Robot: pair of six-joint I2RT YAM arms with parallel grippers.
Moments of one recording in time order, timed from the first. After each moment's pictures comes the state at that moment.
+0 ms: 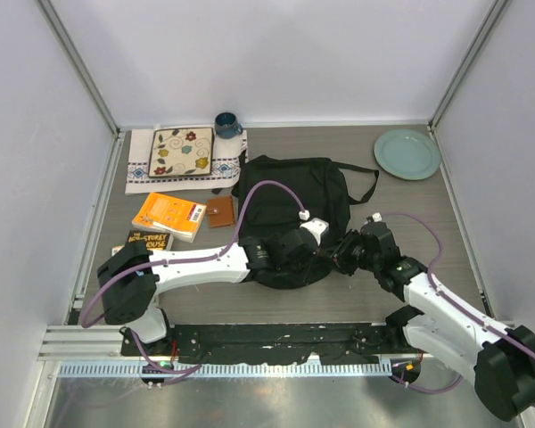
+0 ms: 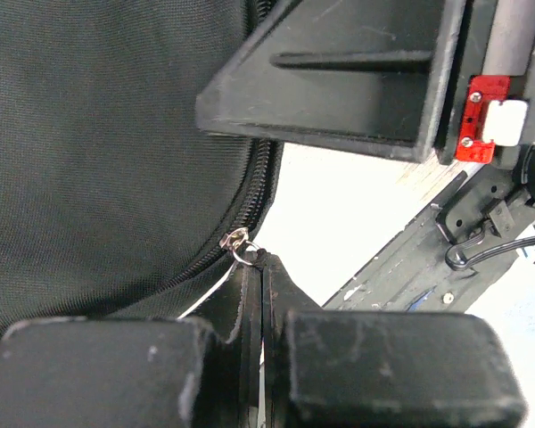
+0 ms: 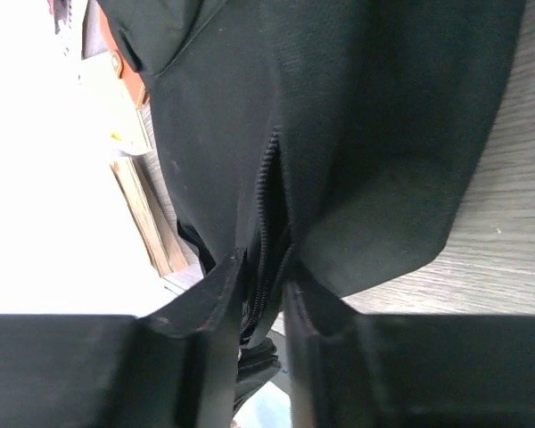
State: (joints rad) left arm -1.20 1.62 1.11 -0.32 -0.10 -0.58; right arm 0.47 0.85 0.37 -0.18 -0.24 1.23
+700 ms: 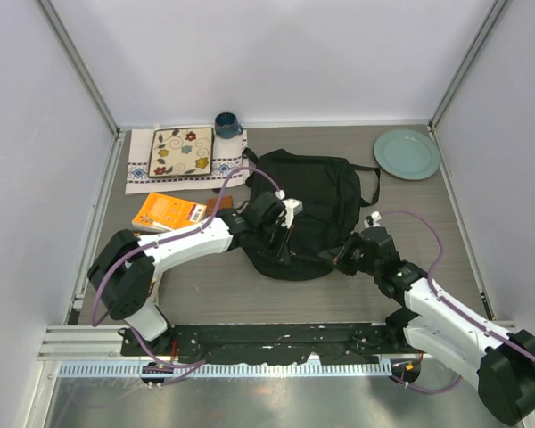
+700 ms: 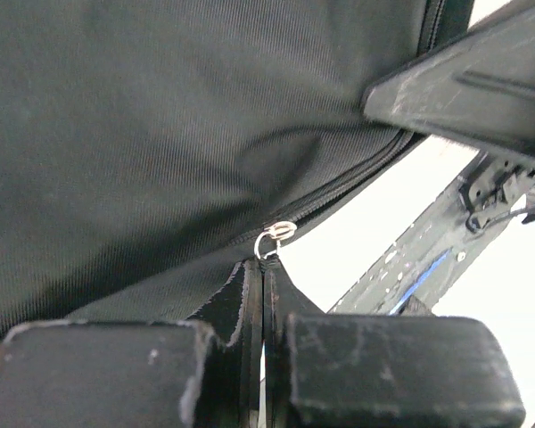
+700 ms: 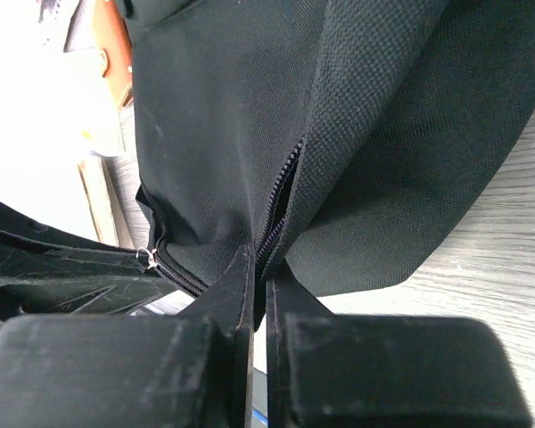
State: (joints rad) left arm -0.88 1.61 1.11 -0.42 0.24 -0.44; right arm 0.48 0.83 0.32 -0.11 -0.16 1.10
